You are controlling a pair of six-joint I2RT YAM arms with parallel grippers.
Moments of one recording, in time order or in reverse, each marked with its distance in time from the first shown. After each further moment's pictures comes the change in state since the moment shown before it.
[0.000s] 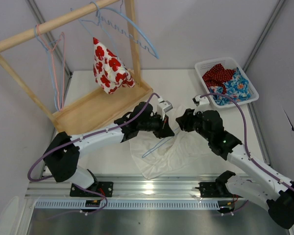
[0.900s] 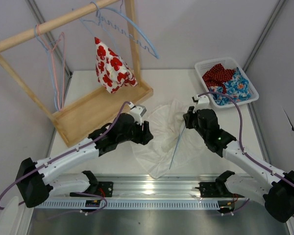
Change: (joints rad) left arm -0.007 -0.420 -0.159 -0.339 -0.481 -0.096; right arm -0.008 0.094 -0.023 0.076 0.205 -0.093
